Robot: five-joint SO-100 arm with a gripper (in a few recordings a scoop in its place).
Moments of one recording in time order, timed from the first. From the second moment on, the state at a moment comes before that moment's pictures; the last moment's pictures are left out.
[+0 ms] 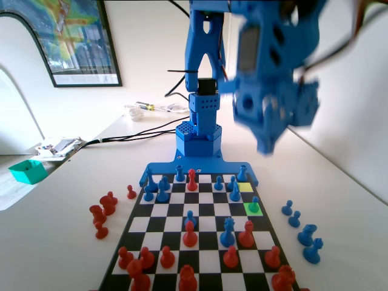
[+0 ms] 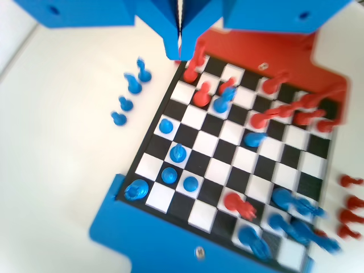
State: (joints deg) arm -18.2 93.5 95.5 80.6 -93.6
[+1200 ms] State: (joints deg) arm -3.1 165.9 118.1 93.9 -98.9
